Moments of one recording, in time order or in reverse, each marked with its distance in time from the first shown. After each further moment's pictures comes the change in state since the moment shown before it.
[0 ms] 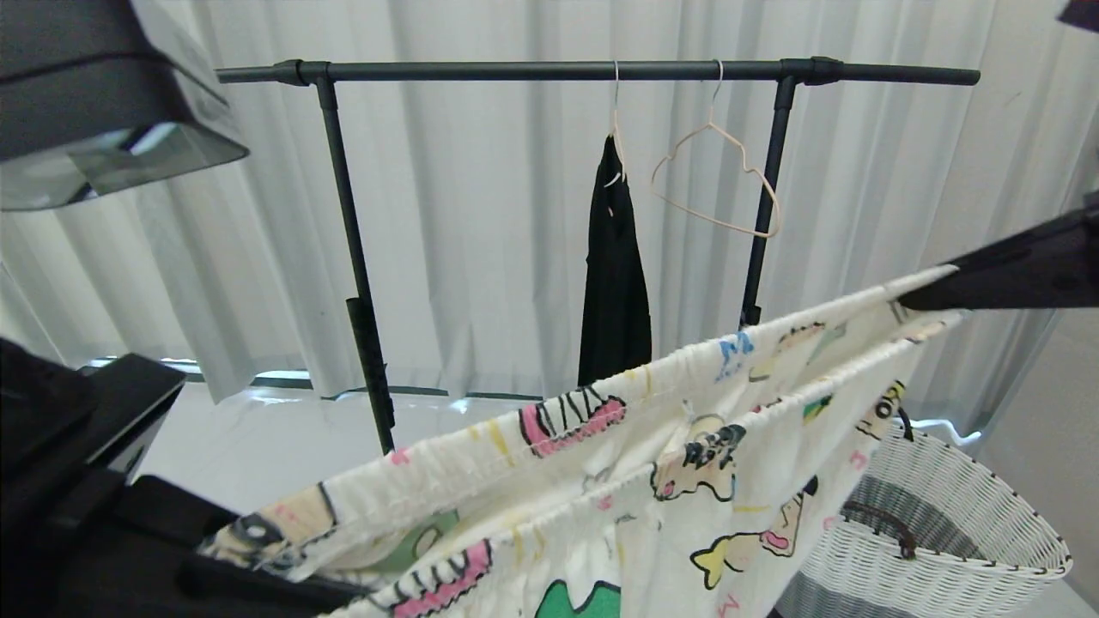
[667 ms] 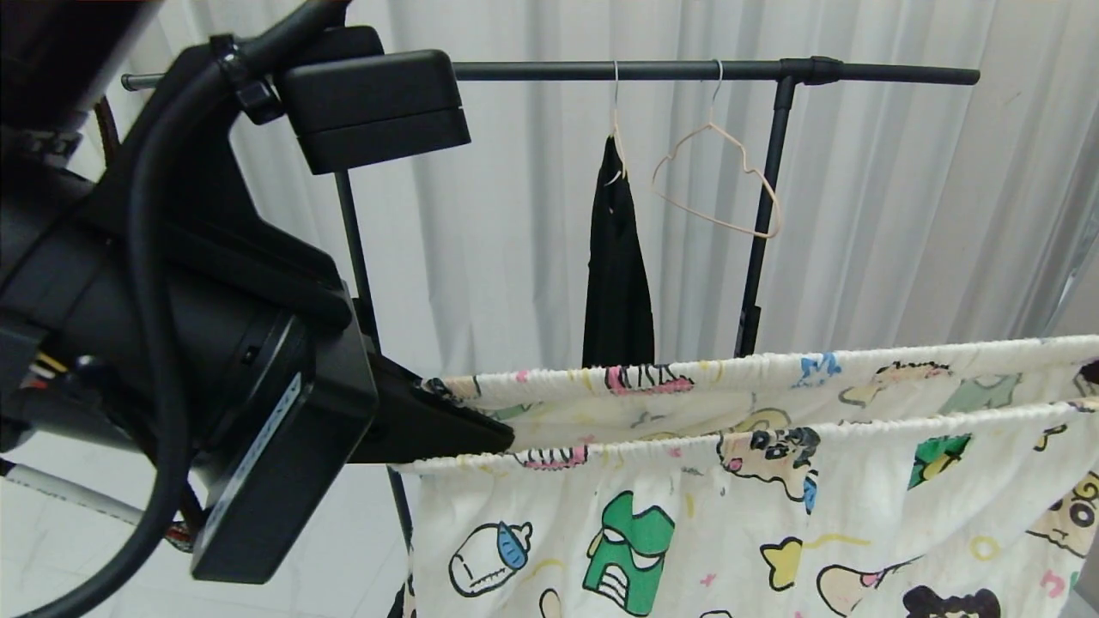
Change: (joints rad) left arm 0.101 0.170 -0.122 -0.001 0.109 0.118; right arm 0.036 -0.132 0.000 0.190 0.004 0.002
